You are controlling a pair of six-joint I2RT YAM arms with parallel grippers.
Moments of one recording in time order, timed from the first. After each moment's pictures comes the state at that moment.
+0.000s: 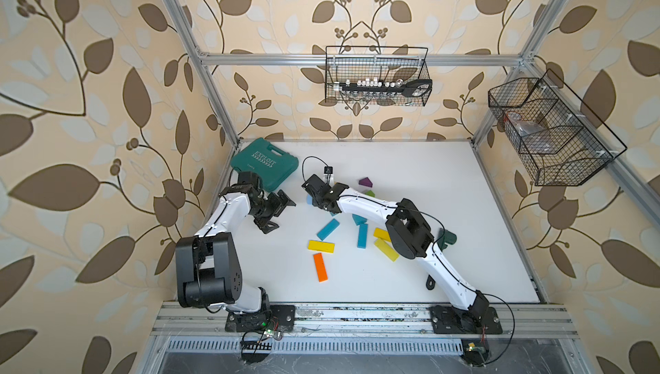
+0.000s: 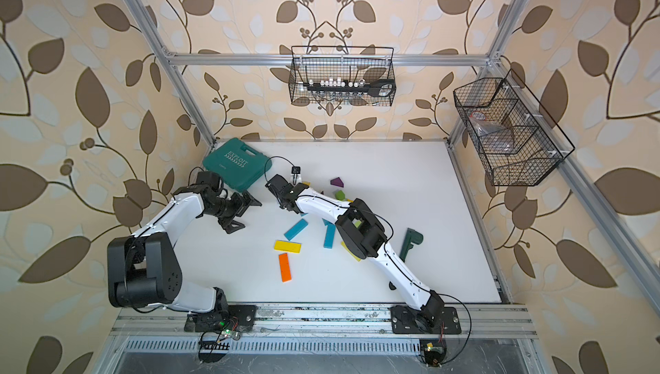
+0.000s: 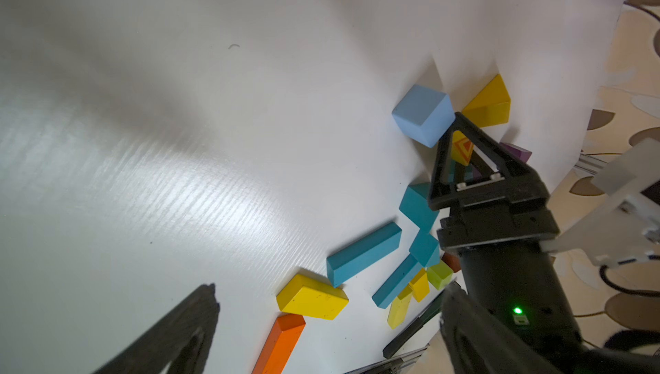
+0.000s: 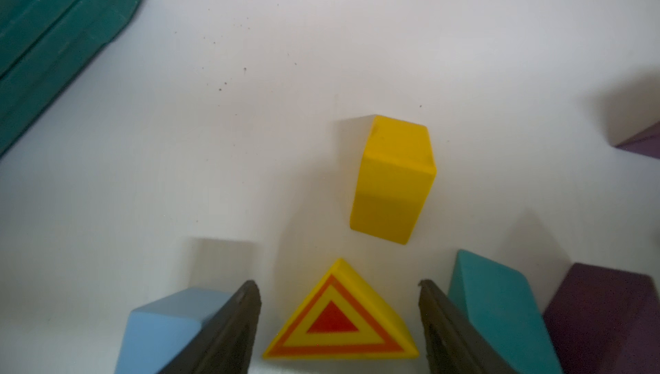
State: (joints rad) left arm 0.09 1.47 0.98 -0.79 0.51 -0.68; right arm 0.87 2.54 2.14 -0.63 0.51 0.82
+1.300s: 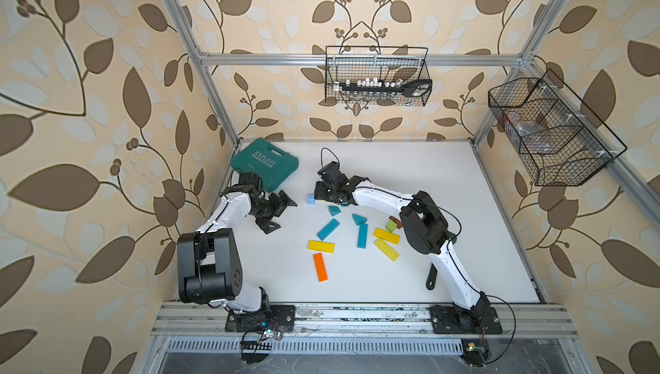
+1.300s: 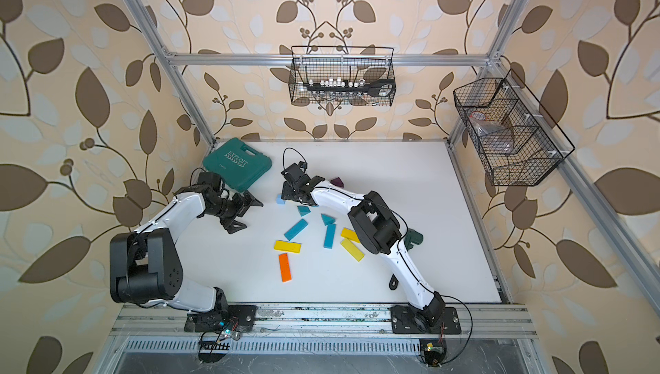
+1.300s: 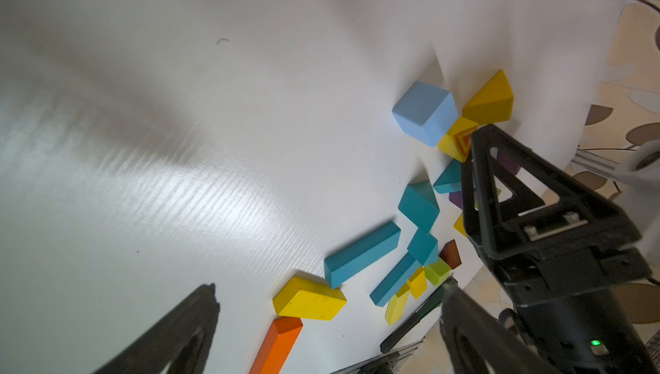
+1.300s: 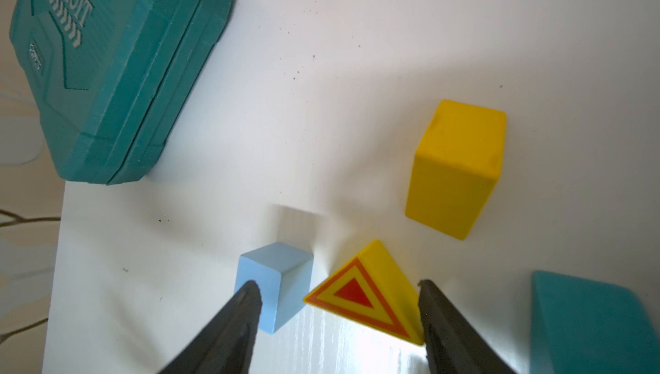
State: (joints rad) left arm 0.09 1.50 0.97 -0.77 0.53 -0.68; right arm 0.78 2.39 1.94 -0.42 0.10 0.84
